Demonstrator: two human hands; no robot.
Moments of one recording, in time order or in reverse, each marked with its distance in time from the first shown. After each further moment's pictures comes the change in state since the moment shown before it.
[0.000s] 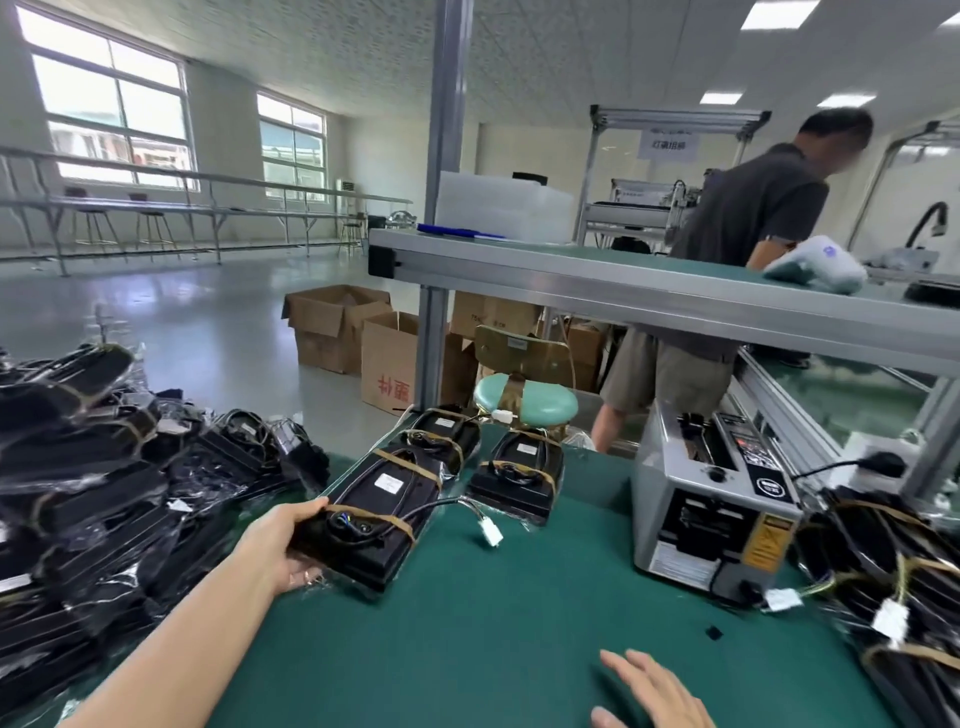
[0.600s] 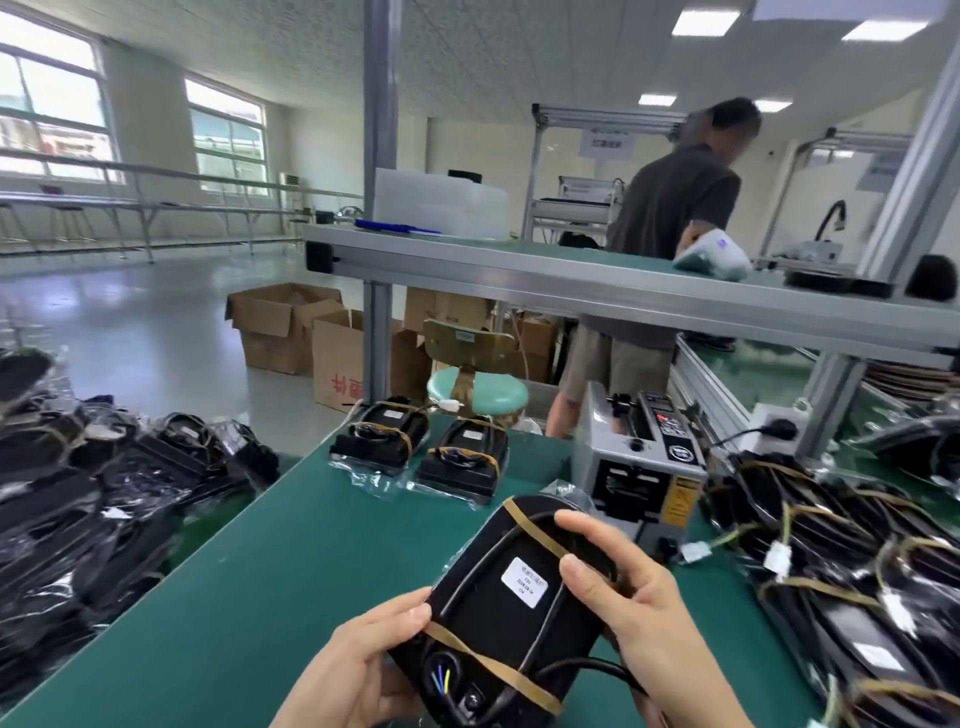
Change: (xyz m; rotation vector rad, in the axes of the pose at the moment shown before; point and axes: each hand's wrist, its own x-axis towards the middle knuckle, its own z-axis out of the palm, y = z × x) left_hand -0.154 -0.114 0.046 0.122 -0.725 0.080; right_hand -0.017 -0.063 -0.095 1.070 0.043 -0.108
